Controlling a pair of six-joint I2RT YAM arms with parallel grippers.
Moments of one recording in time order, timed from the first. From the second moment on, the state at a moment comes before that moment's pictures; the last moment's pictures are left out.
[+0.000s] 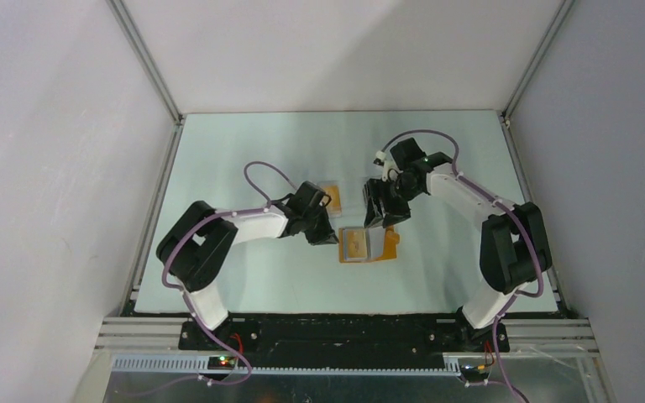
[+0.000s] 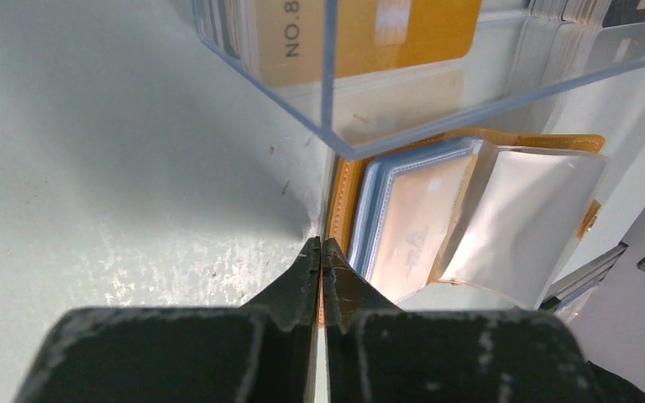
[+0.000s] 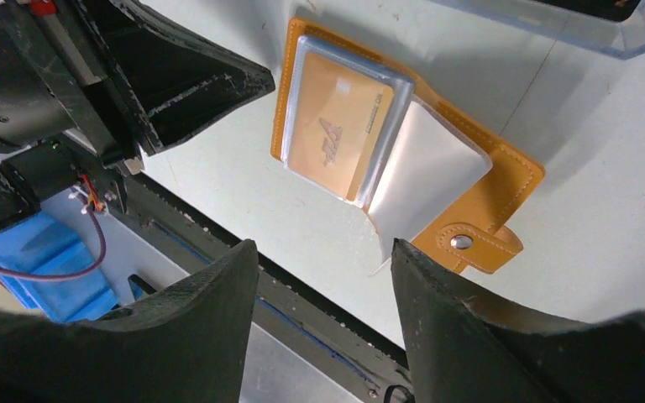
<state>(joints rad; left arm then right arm) -0.68 1.75 0.92 -0.15 0.19 -0.96 0.43 1.69 1.30 -0.83 -0.48 0.26</state>
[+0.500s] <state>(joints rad) -0.68 1.74 0.90 -0.14 0.19 -0.96 0.52 1.69 1.27 -0.82 -0.51 0.26</state>
